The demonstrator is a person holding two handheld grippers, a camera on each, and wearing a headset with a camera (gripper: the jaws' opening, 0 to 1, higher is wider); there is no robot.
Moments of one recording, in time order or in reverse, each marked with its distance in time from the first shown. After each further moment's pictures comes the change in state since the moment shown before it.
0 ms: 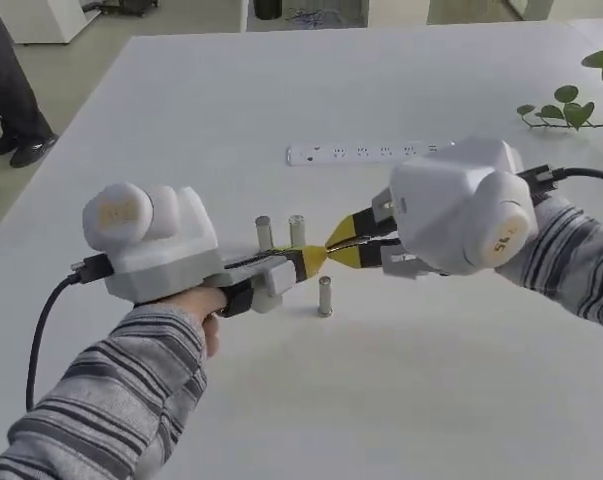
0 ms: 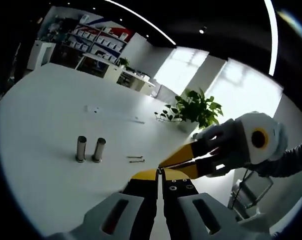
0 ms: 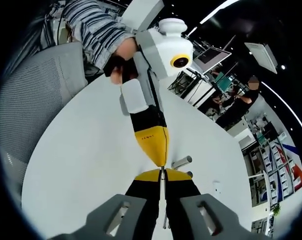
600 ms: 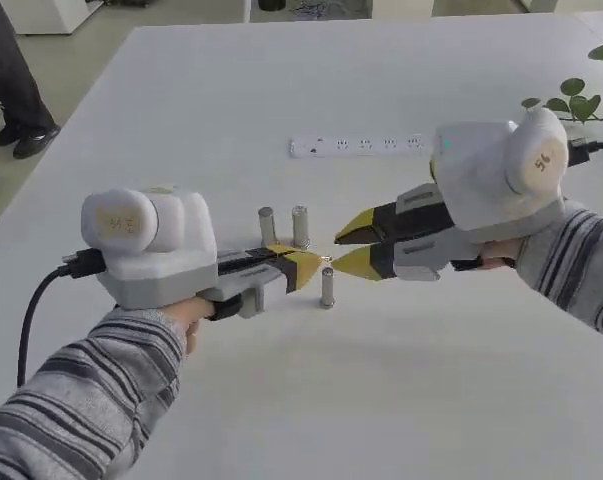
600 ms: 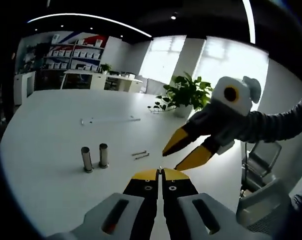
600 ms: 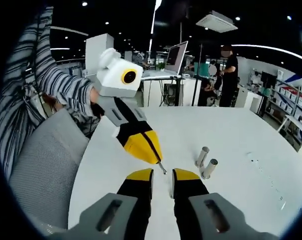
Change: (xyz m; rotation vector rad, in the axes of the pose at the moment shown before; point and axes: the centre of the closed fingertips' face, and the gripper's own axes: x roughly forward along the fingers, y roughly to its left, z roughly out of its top) left arm -0.012 0.006 -0.013 0.268 0.076 -0.024; right arm -0.008 0.006 0.001 0.623 -0.209 0.105
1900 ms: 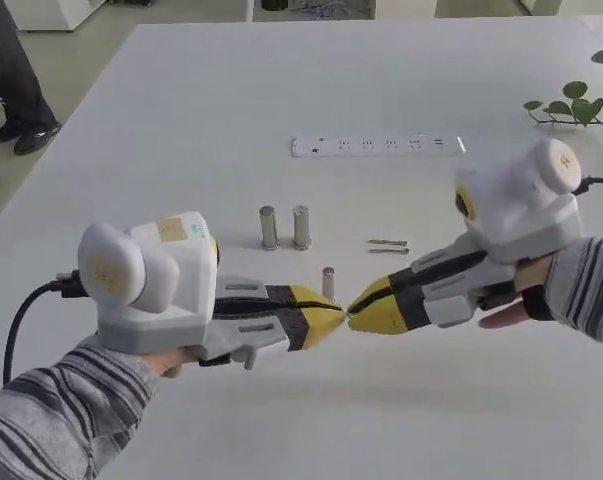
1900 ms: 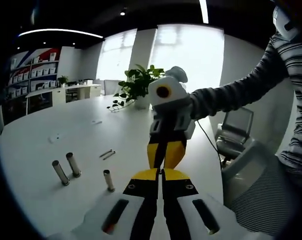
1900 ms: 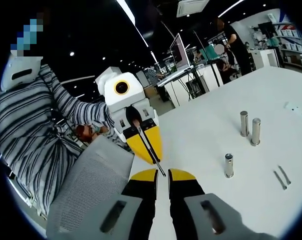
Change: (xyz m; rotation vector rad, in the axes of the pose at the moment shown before) left arm -0.011 -0.053 -0.024 0.258 0.050 -0.293; right arm -0.006 0.066 -0.023 0.348 -0.045 0.354
